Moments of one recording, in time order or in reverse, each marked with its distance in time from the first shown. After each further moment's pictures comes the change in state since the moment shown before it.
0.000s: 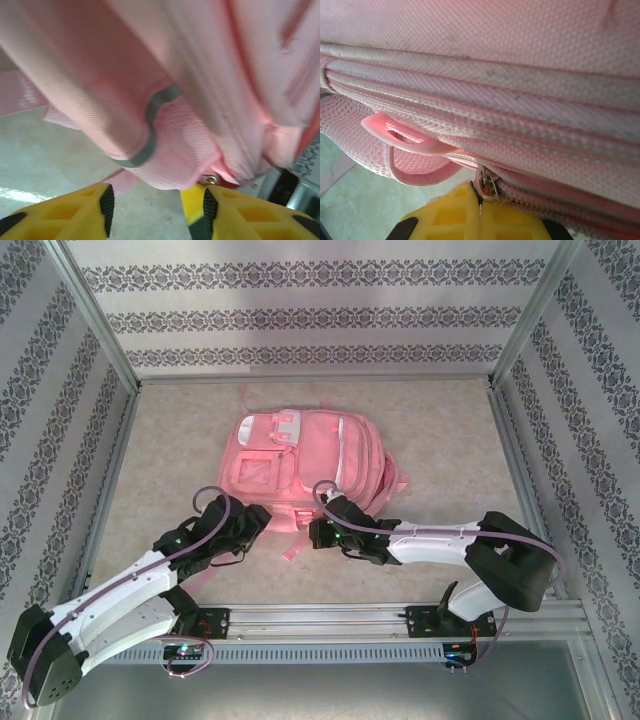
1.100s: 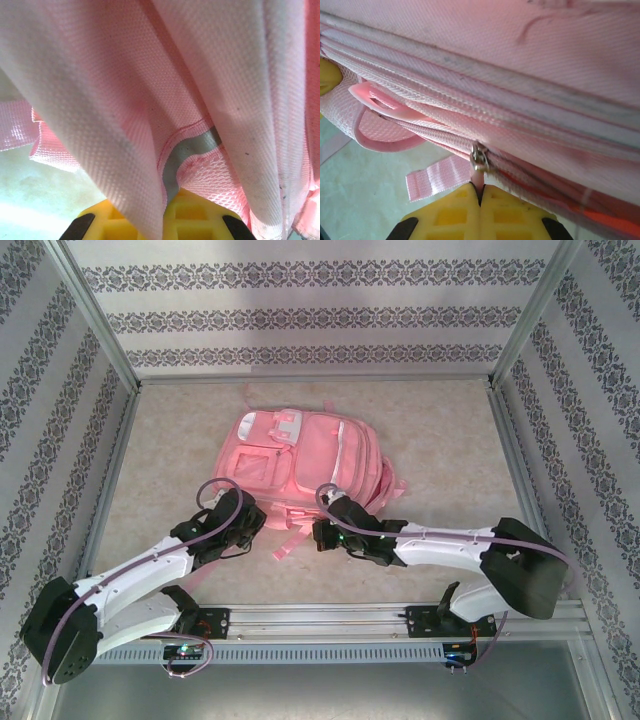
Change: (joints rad) left arm 0.035 0.160 0.015 0.094 -0.120 0.004; right arm 0.000 -0.082 -0.005 -0.094 0.029 -0.087
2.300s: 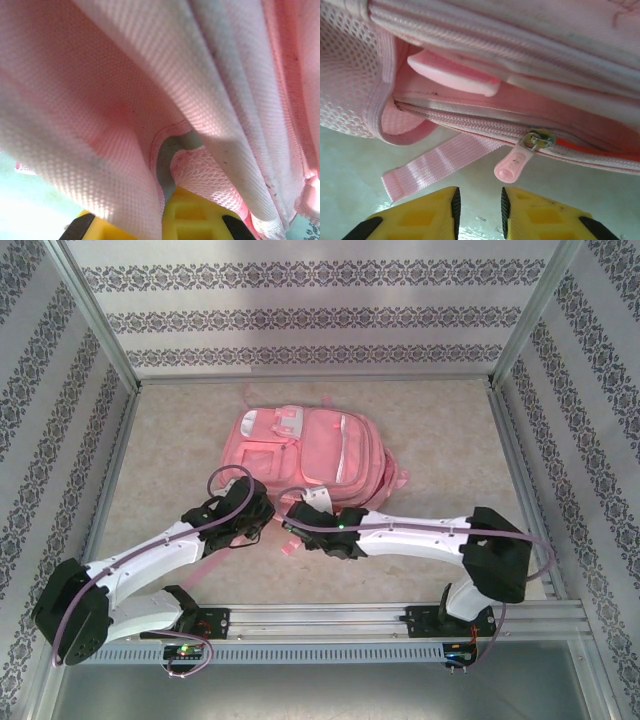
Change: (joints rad) left arm -0.029 0.126 0.134 -0.025 0.016 0.024; right arm 0.191 0.208 0.452 -0.645 0.389 0.083
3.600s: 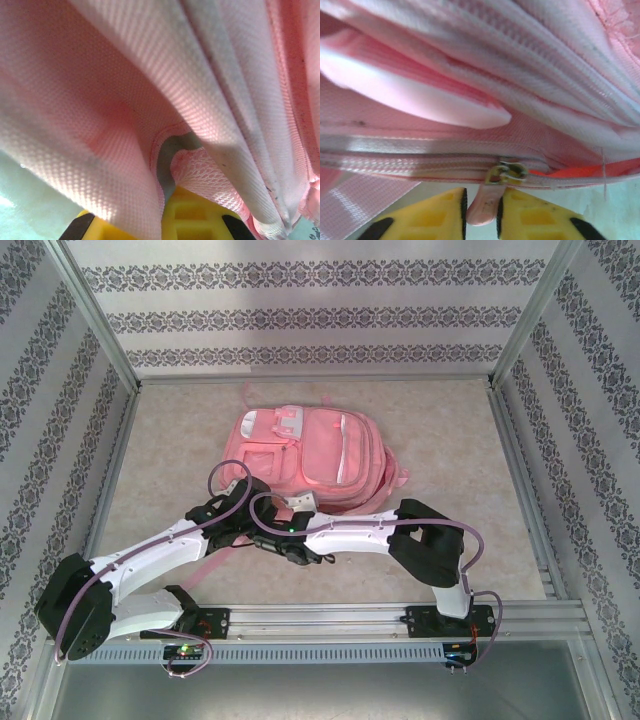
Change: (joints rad) left arm -0.014 0.026 0.016 -0.023 -0.005 -0.030; right arm 0.047 0.344 0.245 -0.342 0.337 0.097
